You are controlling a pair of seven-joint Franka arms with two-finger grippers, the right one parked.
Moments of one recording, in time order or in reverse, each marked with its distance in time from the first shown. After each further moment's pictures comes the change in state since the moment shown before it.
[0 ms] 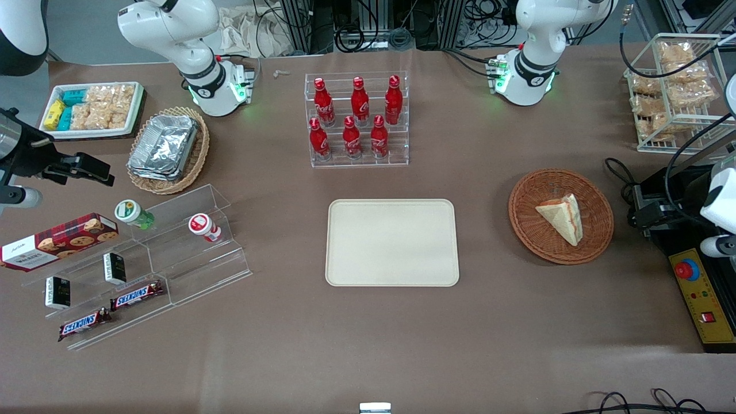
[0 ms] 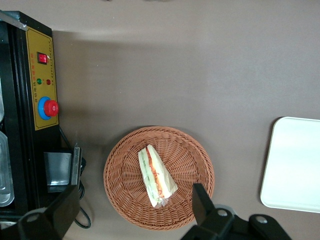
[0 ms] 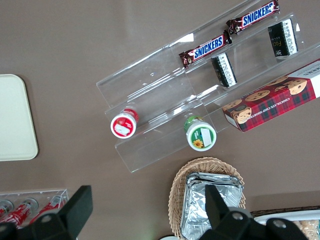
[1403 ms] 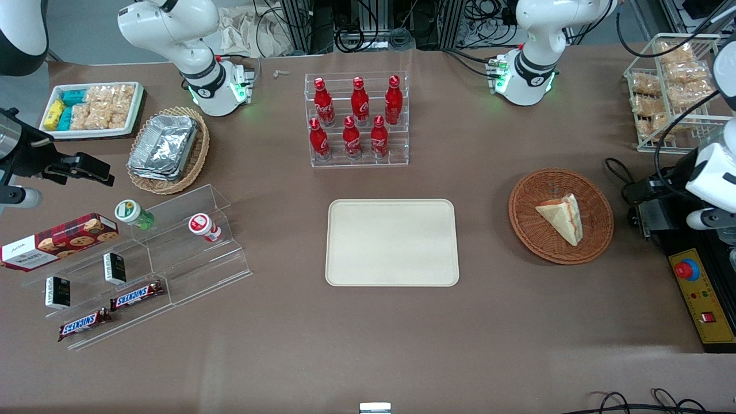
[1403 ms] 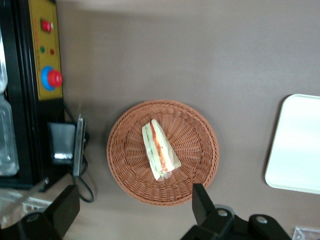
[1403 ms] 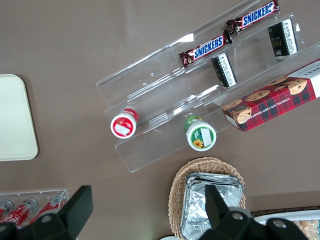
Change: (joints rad) arm 0.000 -0.144 0.001 -0.197 0.001 -0.010 -0.083
